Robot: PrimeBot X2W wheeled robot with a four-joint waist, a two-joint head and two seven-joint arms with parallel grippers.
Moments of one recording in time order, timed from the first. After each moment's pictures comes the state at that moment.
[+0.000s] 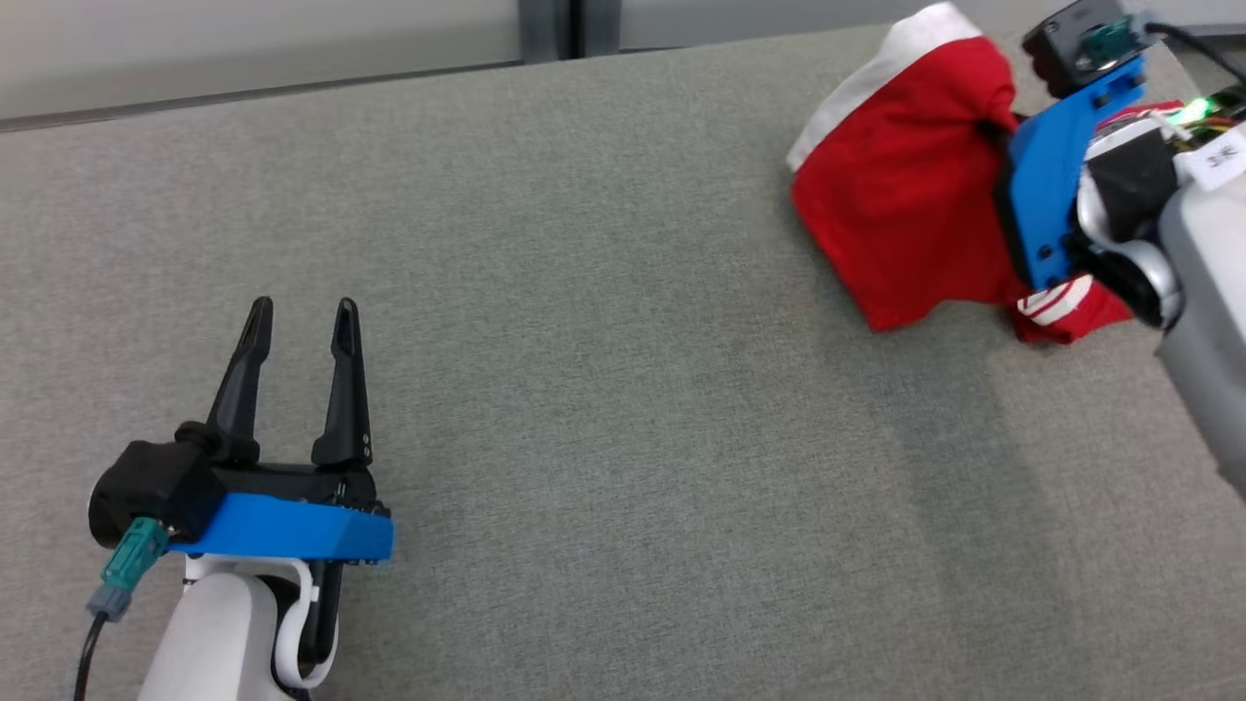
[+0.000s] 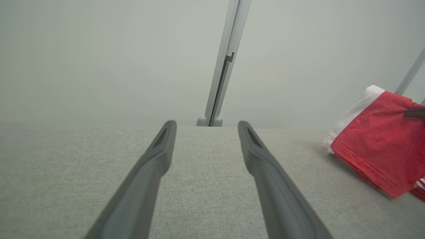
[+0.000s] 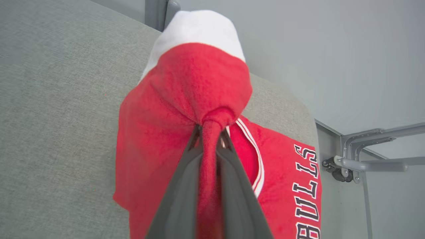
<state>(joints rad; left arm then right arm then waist) -0.23 0.16 -0.11 0.18 -0.33 -0.12 -0.26 -1.01 -0.41 0.51 0.64 0.35 0.13 0.51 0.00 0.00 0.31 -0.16</state>
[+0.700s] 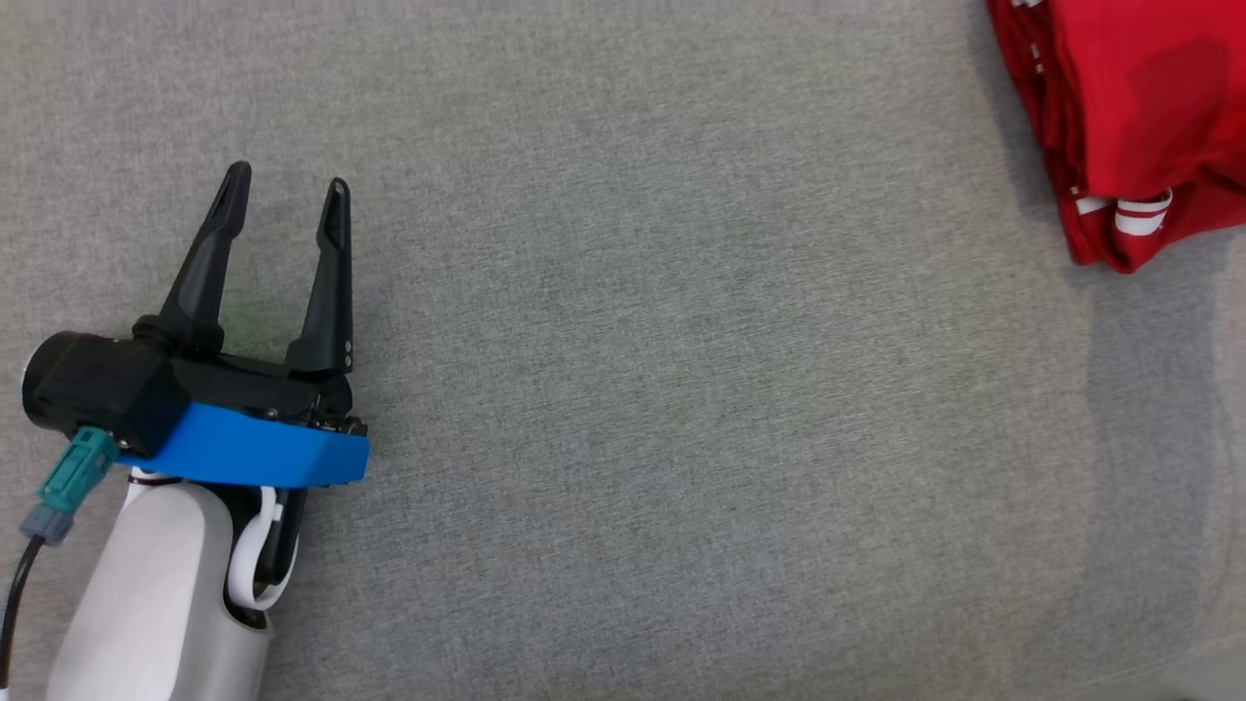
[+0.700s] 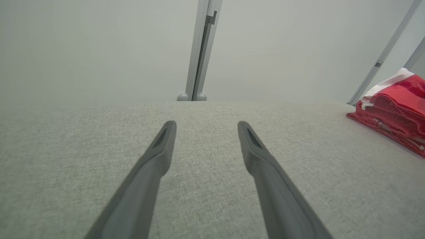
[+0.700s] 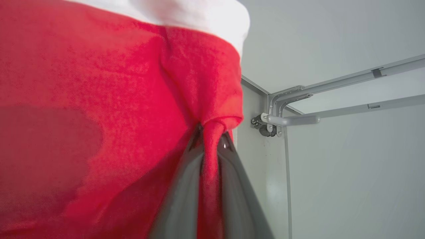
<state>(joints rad) -0.38 0.27 -0.19 0.07 -0.34 -0.13 -0.20 -1.03 -0.67 0.37 0.66 0.19 0.13 0.35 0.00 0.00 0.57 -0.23</state>
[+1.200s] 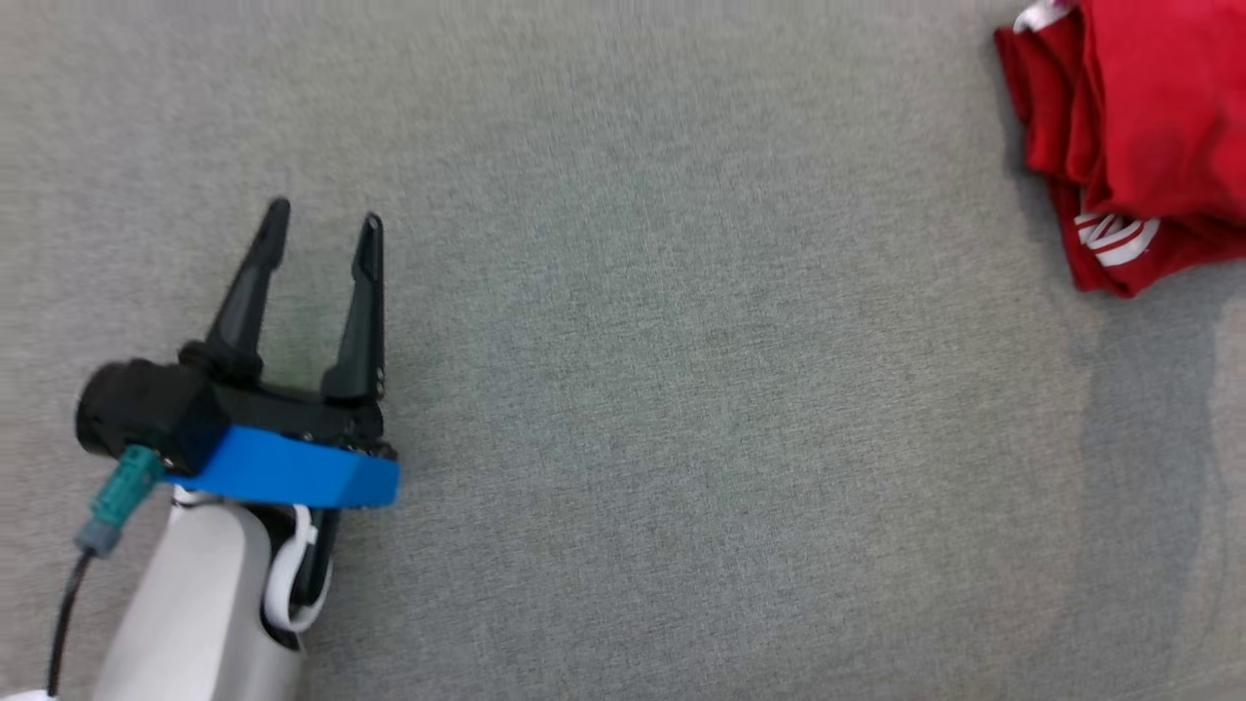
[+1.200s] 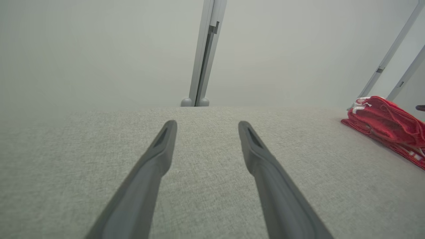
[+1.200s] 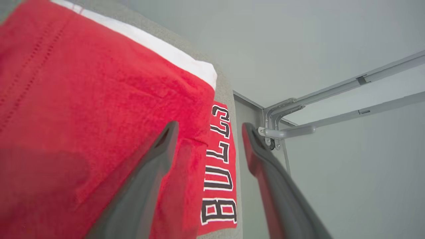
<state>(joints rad) -0.37 0.26 -0.22 0.12 -0.36 -0.13 -0.23 -0.95 -0.55 0.15 0.76 -0.06 0.13 0.19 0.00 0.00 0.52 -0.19</state>
